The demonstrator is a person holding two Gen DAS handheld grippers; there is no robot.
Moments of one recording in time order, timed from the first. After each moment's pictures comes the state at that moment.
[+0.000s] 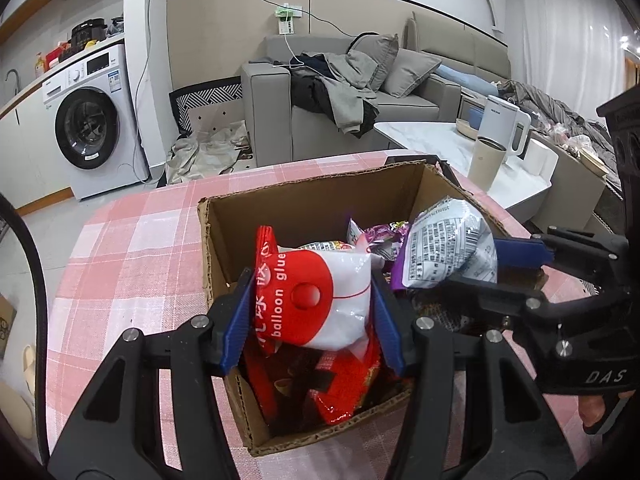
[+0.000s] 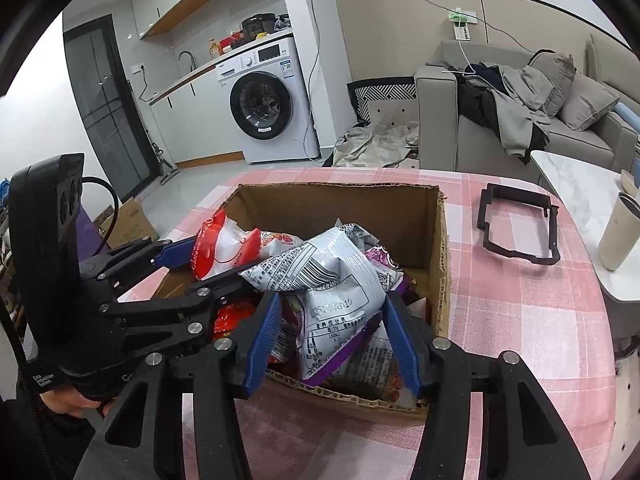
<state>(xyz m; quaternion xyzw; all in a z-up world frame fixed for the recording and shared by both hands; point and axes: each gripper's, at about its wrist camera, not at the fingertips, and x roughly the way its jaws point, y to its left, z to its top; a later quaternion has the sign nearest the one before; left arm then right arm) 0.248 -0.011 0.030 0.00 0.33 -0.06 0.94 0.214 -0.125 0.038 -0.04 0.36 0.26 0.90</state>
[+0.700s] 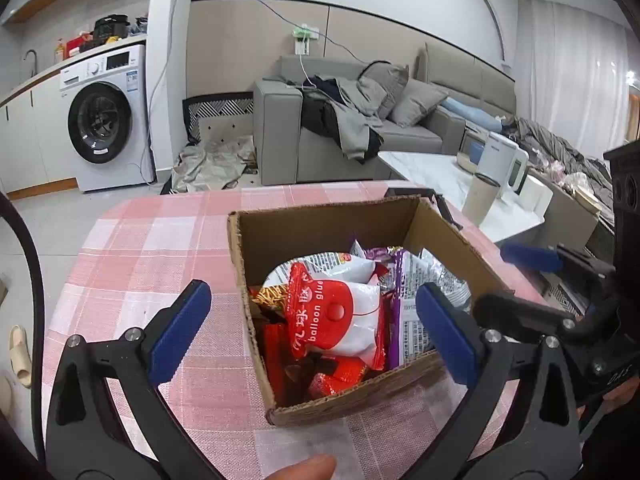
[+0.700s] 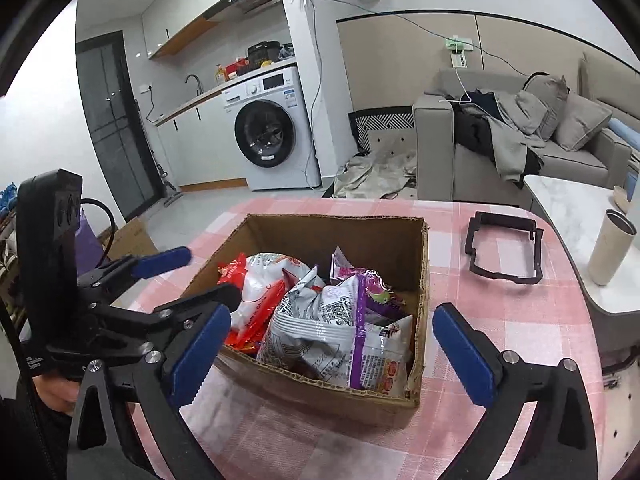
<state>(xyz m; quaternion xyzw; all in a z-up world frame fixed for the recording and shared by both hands) 0.211 0.012 0.053 -0.05 0.28 -0.05 0.96 0.190 -0.139 0.058 -0.03 0.31 0.26 0.91</state>
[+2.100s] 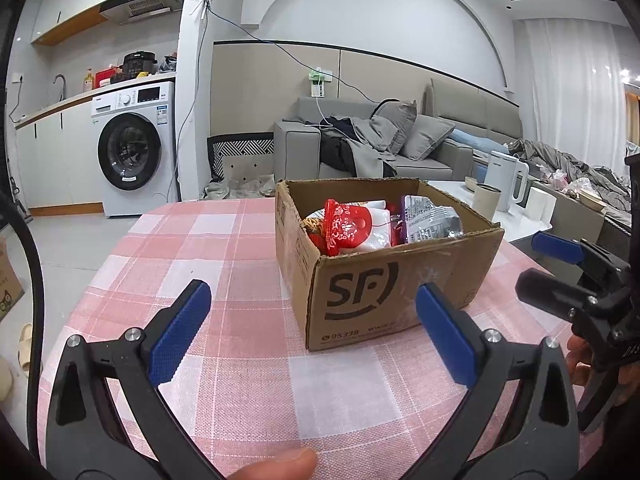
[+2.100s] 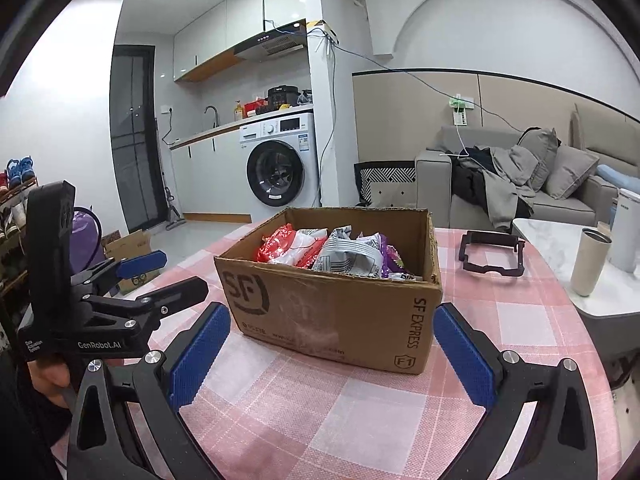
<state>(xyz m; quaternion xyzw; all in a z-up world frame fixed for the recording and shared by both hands) 0.085 0.021 0.010 -0.04 0.20 -0.01 0.98 0.084 -0.155 0.018 -0.05 0.19 0.26 0.94</state>
